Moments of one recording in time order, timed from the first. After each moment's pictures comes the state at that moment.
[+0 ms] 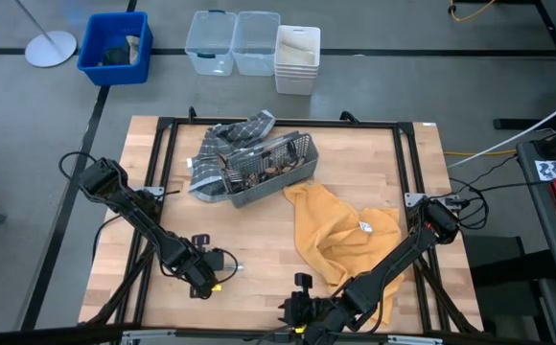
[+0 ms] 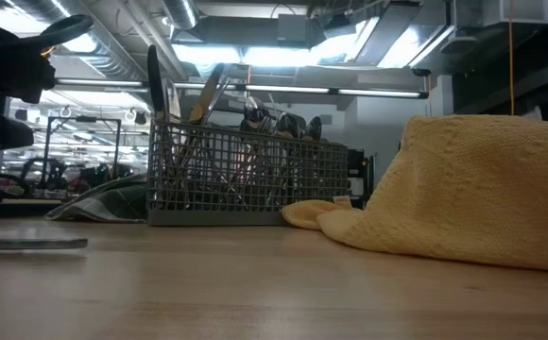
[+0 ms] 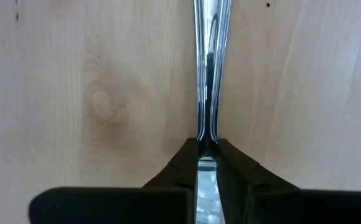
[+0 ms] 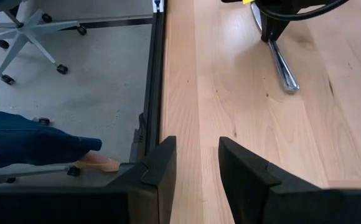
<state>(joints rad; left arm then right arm) -0.74 1.66 0.84 -0.57 -0.15 -0.84 0.73 2.07 1.74 -0.47 0.43 0.59</state>
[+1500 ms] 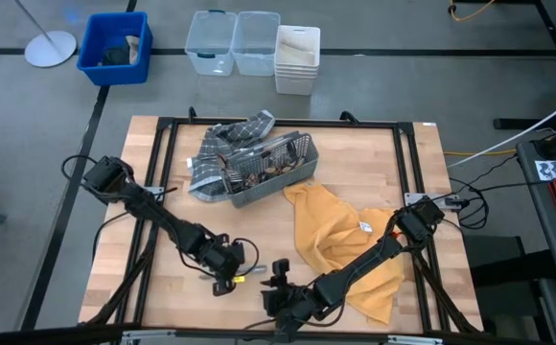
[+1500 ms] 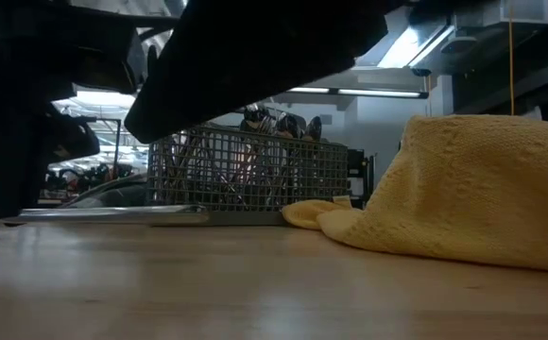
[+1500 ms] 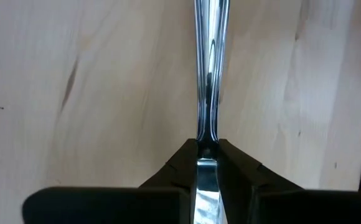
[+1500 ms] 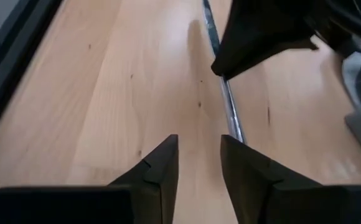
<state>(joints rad) -0.56 1.66 0.89 -0.35 -0.04 -0.78 0.62 2.28 1.74 -0.34 0.62 0.17</state>
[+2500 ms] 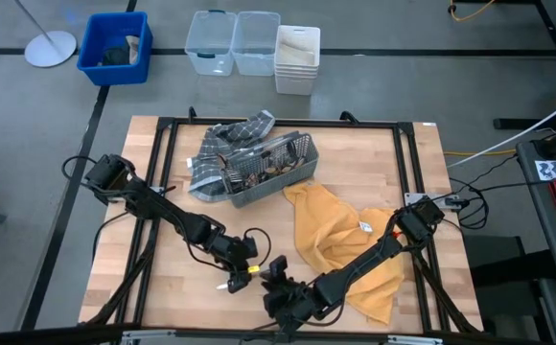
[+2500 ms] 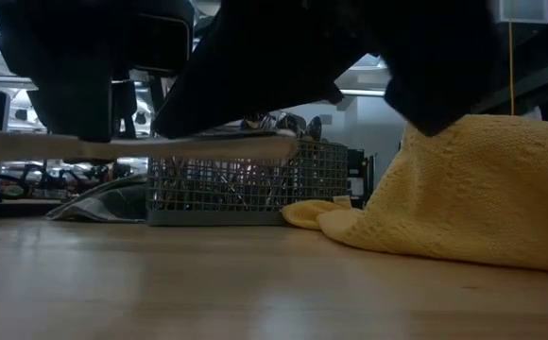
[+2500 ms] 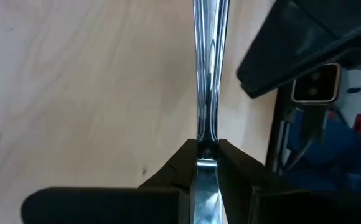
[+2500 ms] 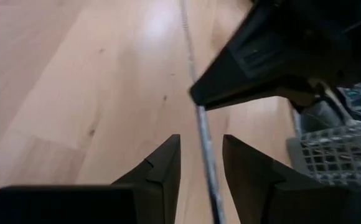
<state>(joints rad) -0.45 1.66 0.89 -0.09 0.12 -0.89 0.62 2.28 1.74 -0.36 0.73 -0.11</state>
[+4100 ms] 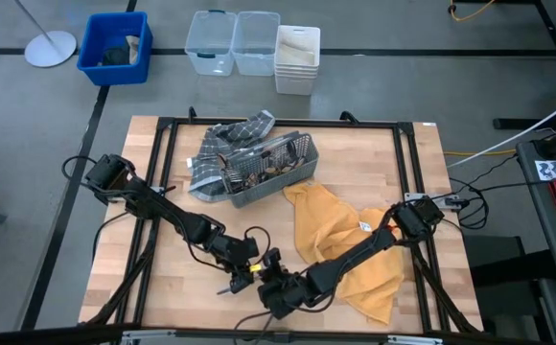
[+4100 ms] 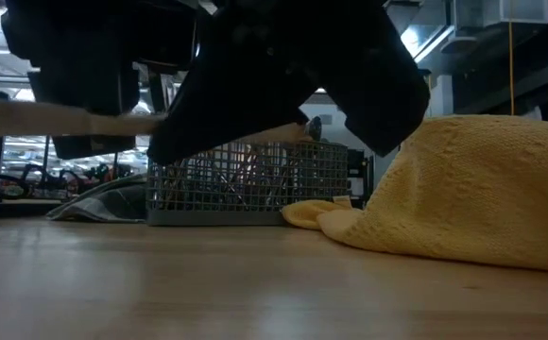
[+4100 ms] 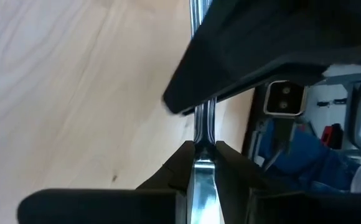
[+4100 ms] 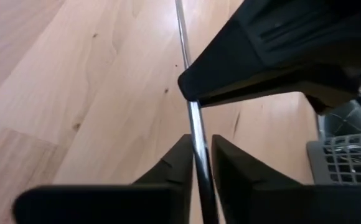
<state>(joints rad) -0.46 1.66 0.89 -0.03 0.15 -0.97 0.55 2.28 1.74 -0.37 0.60 -0.16</state>
